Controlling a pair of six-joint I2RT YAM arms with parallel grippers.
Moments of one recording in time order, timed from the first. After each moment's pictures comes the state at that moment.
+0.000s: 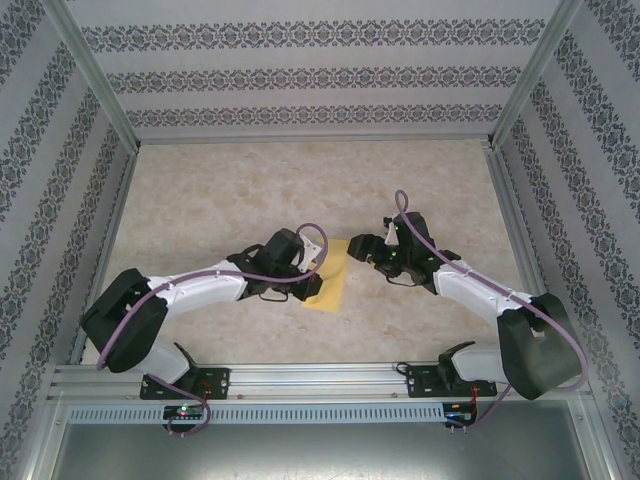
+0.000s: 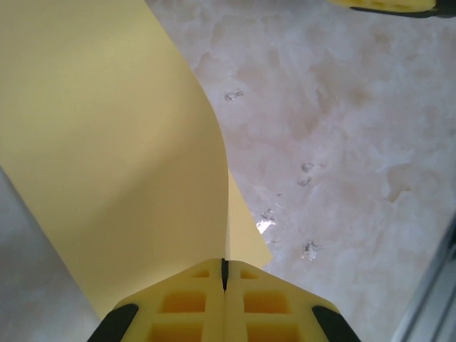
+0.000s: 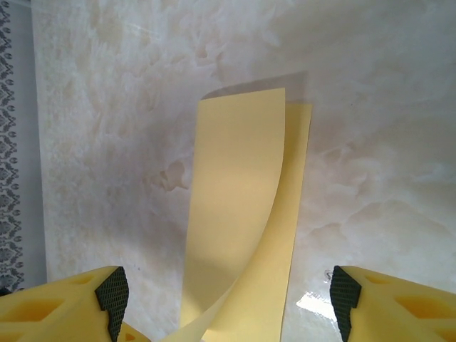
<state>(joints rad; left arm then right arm) -0.74 1.51 0.81 -0.19 0.35 -0.31 0.40 1.30 0.62 -0.09 -0.42 0.83</state>
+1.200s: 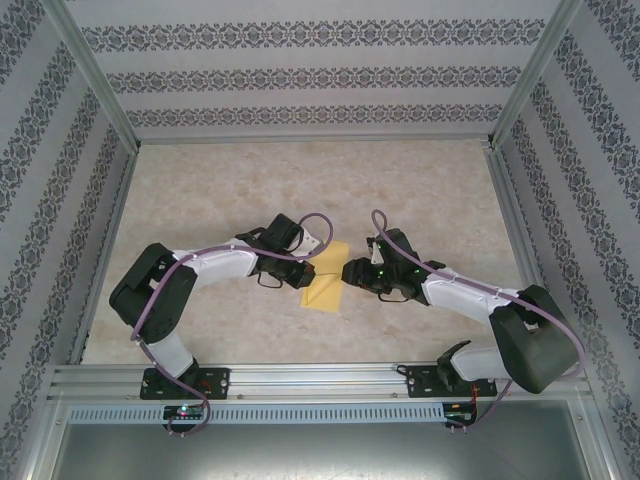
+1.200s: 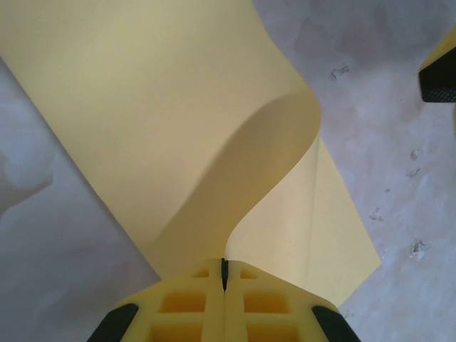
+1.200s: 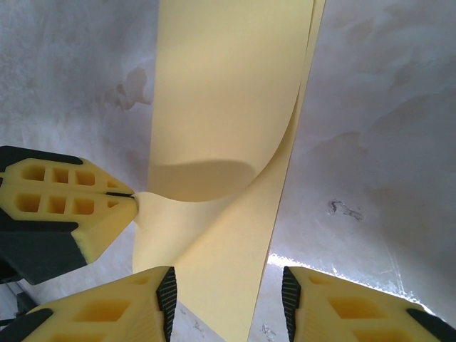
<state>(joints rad) -0.62 1.71 0.95 -0.33 0.38 -0.07 0.54 1.34 0.55 -0.09 -0.38 0.80</state>
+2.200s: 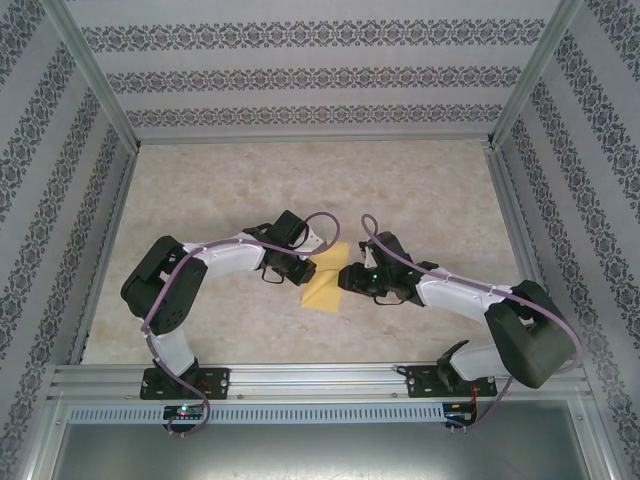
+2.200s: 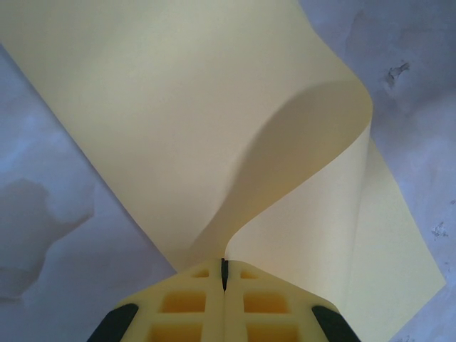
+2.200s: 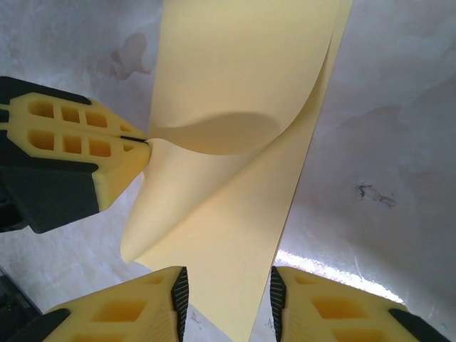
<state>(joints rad) -0.62 1.78 1.02 -0.38 0.31 0.00 0.60 1.37 0.56 -0.09 -0.36 0.79</state>
